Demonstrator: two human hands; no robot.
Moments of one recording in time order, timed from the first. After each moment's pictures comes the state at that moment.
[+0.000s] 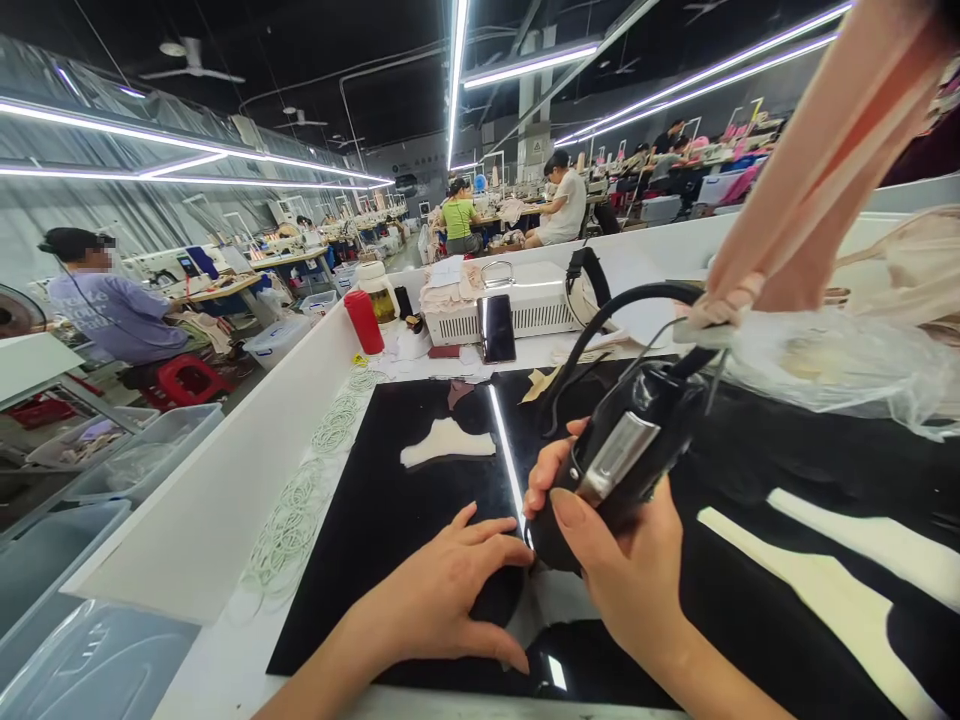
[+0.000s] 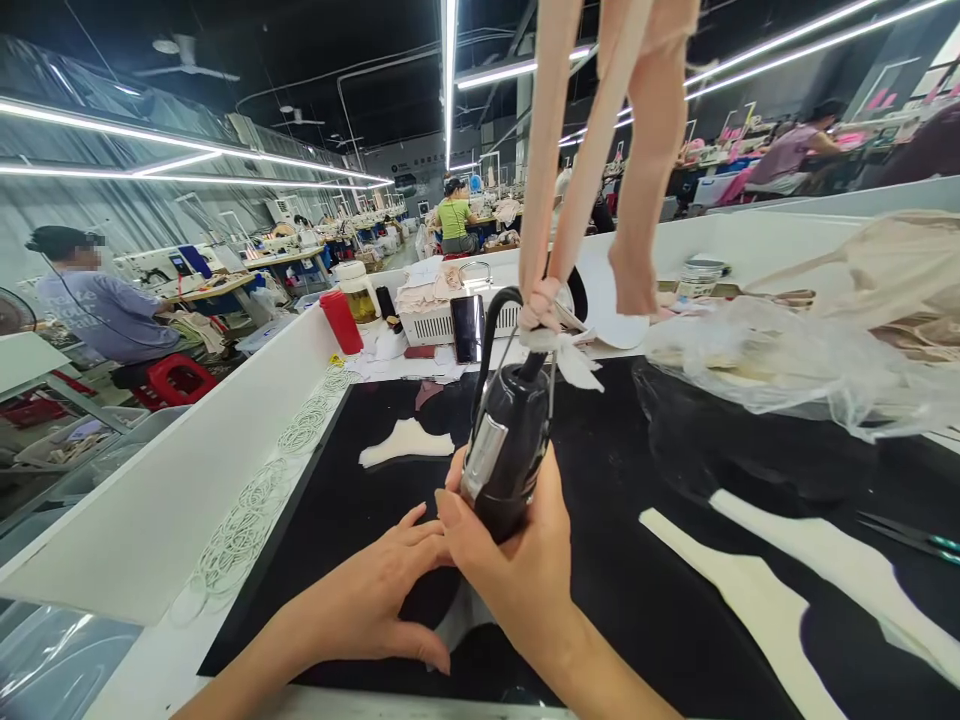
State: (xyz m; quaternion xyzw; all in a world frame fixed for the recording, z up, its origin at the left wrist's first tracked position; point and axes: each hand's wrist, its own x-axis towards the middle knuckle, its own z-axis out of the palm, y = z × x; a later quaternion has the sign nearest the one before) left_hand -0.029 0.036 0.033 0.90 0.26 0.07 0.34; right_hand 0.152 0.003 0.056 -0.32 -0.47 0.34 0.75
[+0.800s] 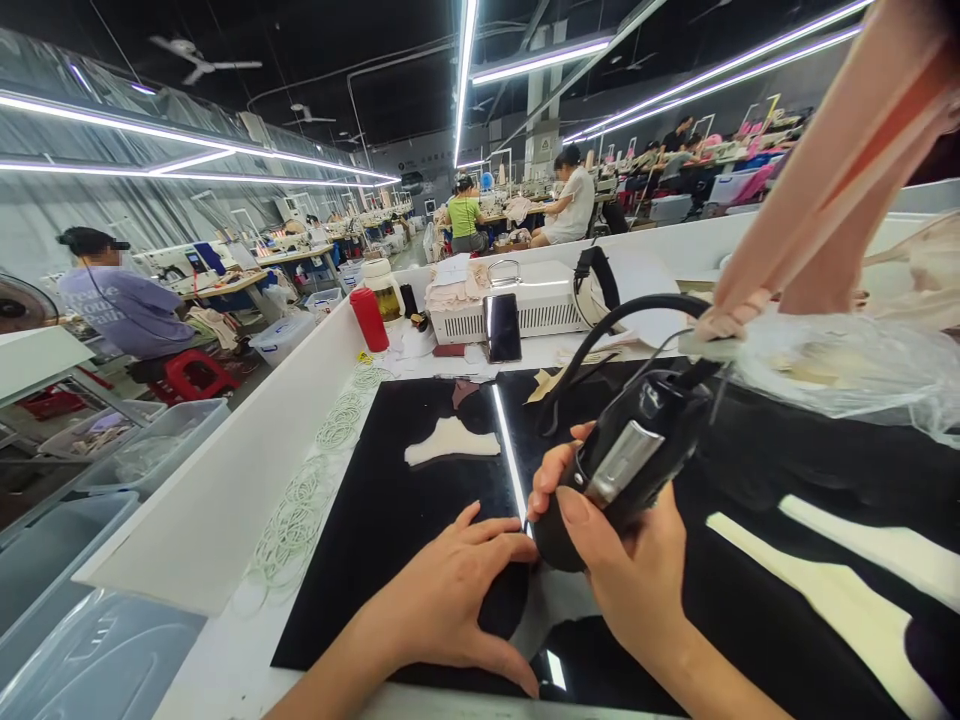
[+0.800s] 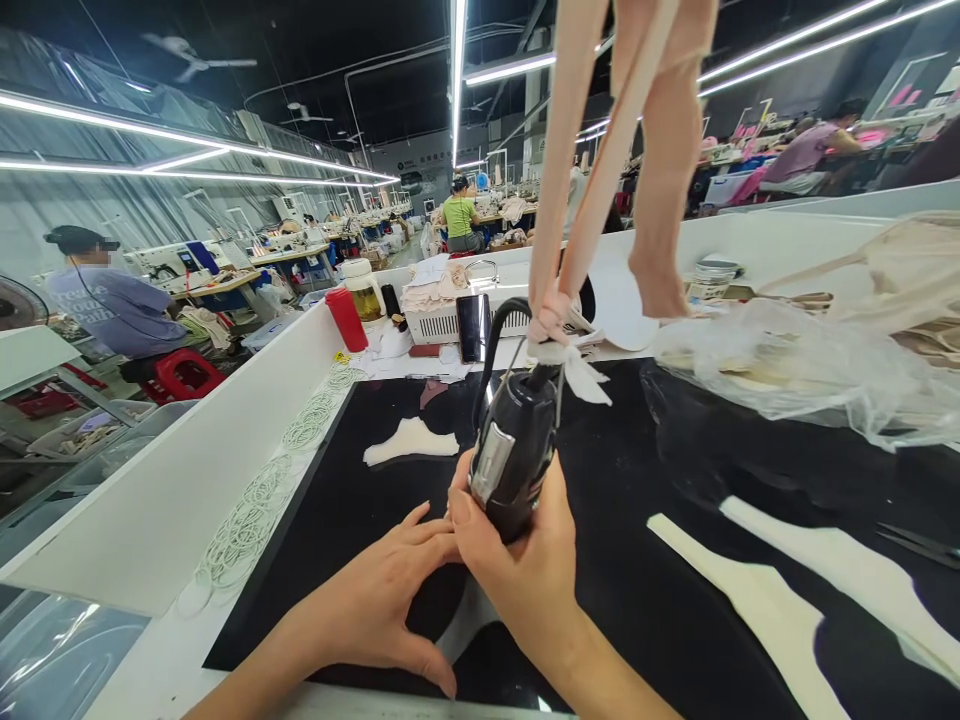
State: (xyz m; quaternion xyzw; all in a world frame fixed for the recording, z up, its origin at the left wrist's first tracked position) left_hand -0.027 0.033 0.026 0.90 0.27 0.09 0.33; right_hand 0.157 0.002 0.045 -0.31 -0.49 0.35 0.73
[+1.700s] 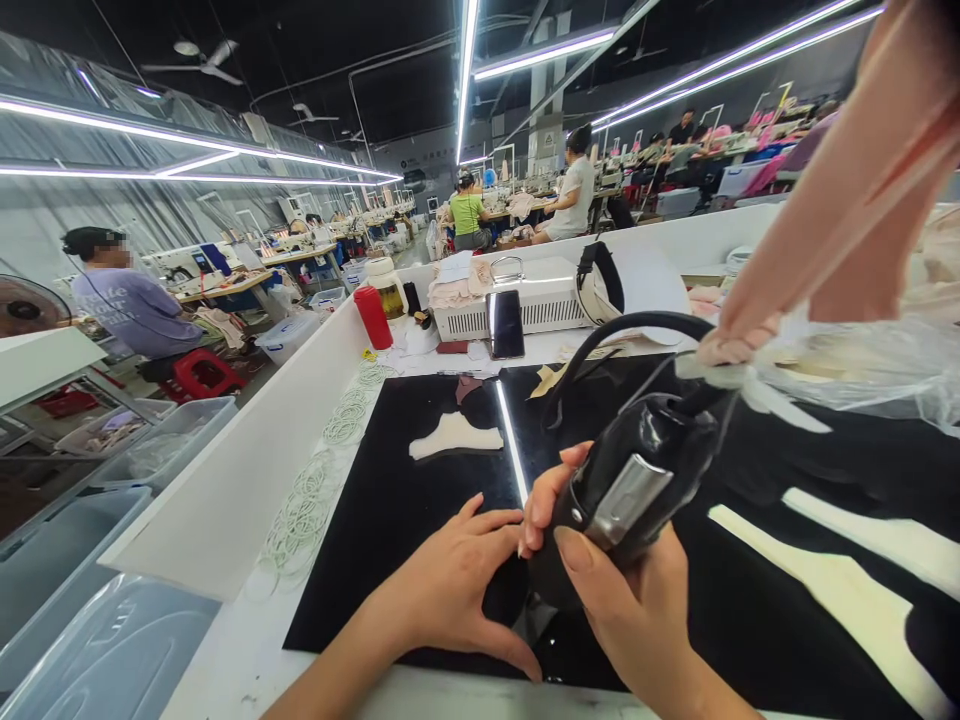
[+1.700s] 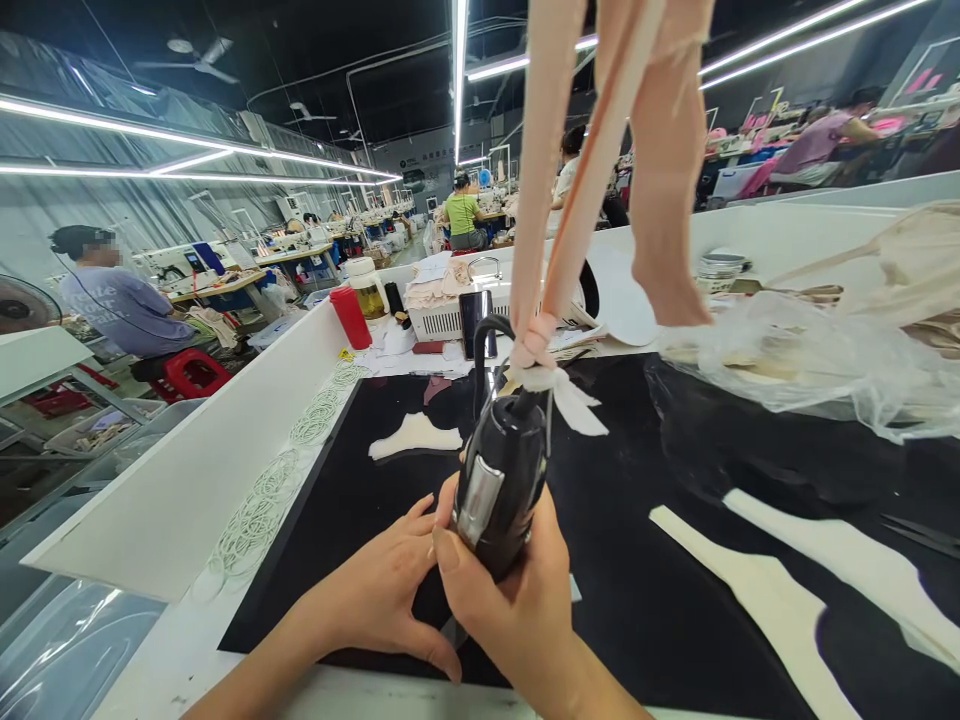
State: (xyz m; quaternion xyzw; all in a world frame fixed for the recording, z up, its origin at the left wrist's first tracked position) left_hand -0.026 0.035 0.025 0.91 0.26 0.08 0.33; right_hand 0.141 -0.018 0.046 -0.29 -0.49 0.38 0.73
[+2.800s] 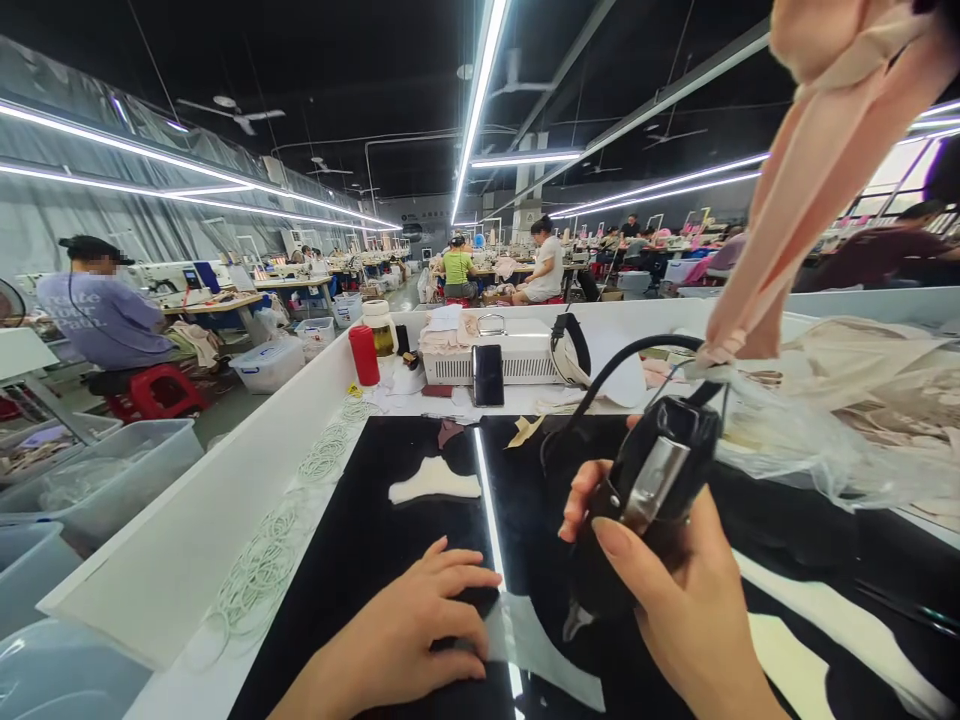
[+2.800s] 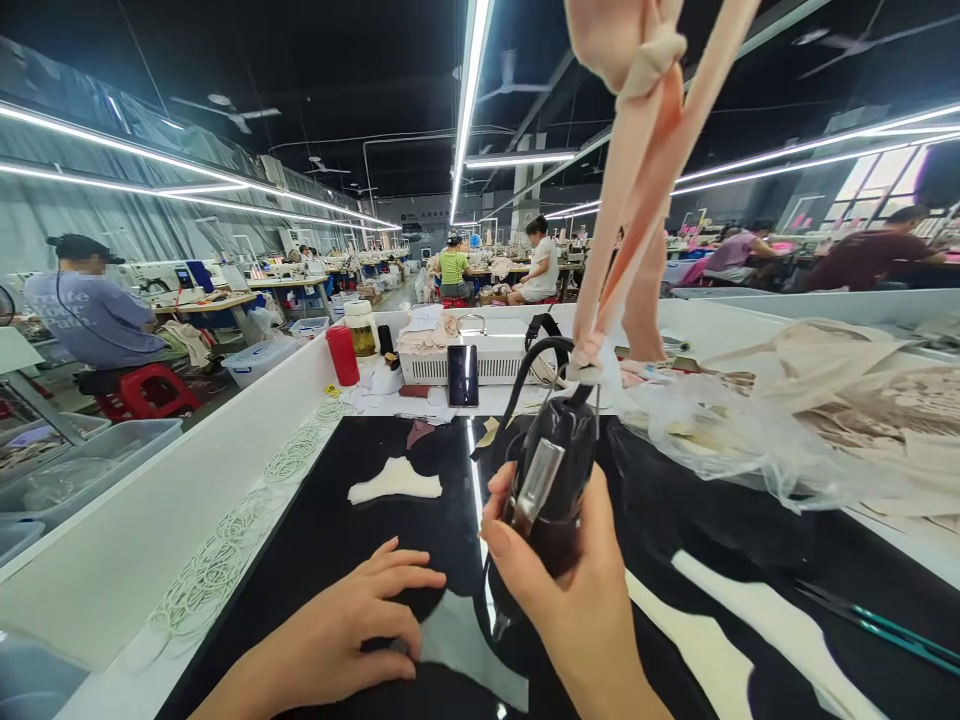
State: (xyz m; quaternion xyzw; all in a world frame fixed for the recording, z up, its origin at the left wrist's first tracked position) left_hand -0.043 0.037 0.029 0.91 0.27 0.10 0.28; right_hand 0.198 -0.007 0.078 -0.37 -0.52 0.28 0.72
